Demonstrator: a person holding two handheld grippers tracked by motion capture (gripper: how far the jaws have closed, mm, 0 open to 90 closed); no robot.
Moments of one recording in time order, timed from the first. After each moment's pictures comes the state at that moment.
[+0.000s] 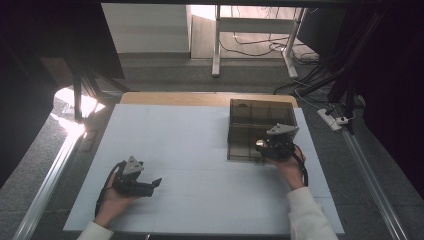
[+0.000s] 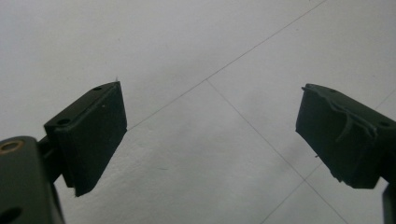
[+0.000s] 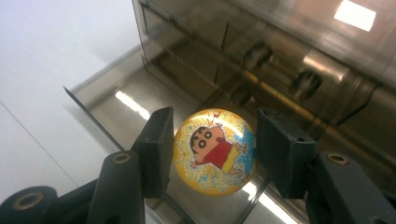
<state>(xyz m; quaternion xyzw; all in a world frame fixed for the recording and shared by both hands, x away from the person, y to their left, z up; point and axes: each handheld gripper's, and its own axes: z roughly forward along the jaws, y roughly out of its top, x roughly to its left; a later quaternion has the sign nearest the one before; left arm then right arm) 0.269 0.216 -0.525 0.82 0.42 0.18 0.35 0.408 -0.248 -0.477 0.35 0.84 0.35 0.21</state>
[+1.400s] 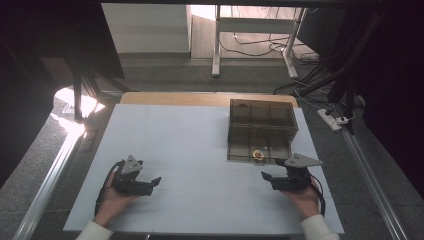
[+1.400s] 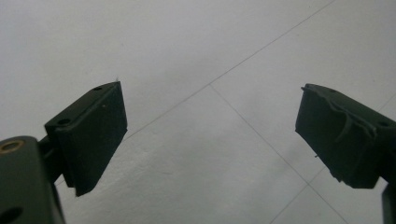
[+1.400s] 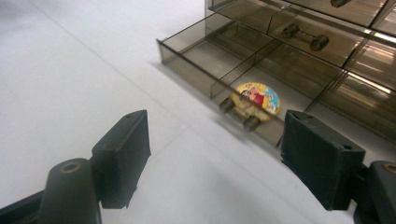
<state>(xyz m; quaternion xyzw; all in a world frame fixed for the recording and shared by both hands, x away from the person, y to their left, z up) 0.271 0.219 -0.525 0.81 0.42 0.19 0.36 0.320 -0.290 -0.496 0.33 0.82 0.44 0.19</state>
